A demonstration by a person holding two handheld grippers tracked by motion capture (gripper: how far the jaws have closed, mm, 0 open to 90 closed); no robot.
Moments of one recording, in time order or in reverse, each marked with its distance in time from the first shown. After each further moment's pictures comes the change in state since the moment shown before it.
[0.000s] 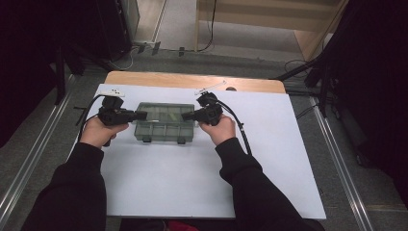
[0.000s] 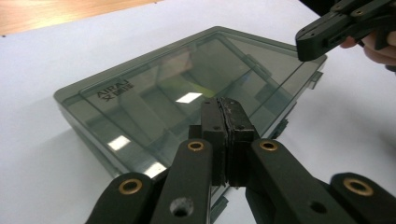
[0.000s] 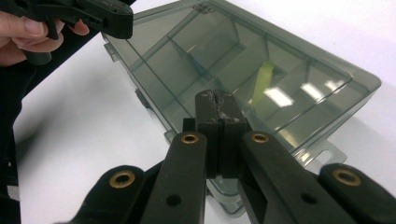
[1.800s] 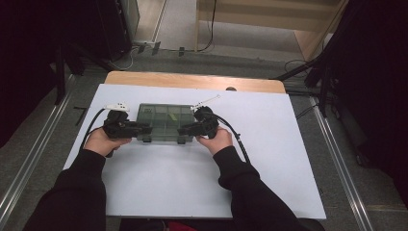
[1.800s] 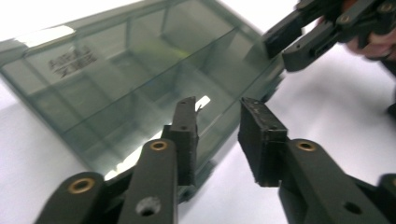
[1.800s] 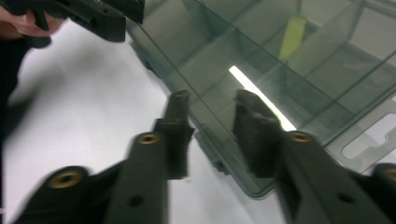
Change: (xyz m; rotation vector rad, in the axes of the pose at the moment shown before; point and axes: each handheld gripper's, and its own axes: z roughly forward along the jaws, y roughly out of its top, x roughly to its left) left arm -0.011 -0.029 0.013 0.024 -0.062 0.034; right arm 0.004 -0.032 0.025 0.047 0.034 -0.027
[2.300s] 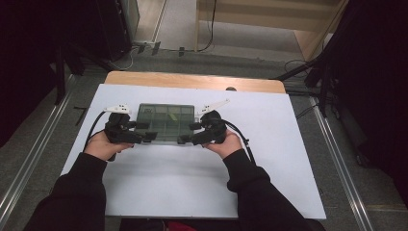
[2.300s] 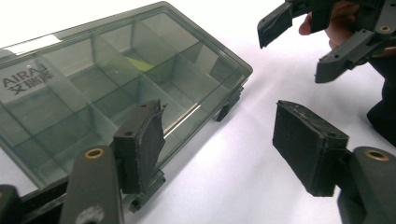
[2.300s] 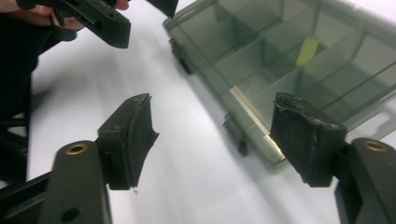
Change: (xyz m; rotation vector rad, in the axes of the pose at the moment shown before) left arm -0.027 0.002 -0.003 -0.012 -0.003 0.029; right arm 0.017 -0.017 -0.030 -0.062 0.025 -0.116
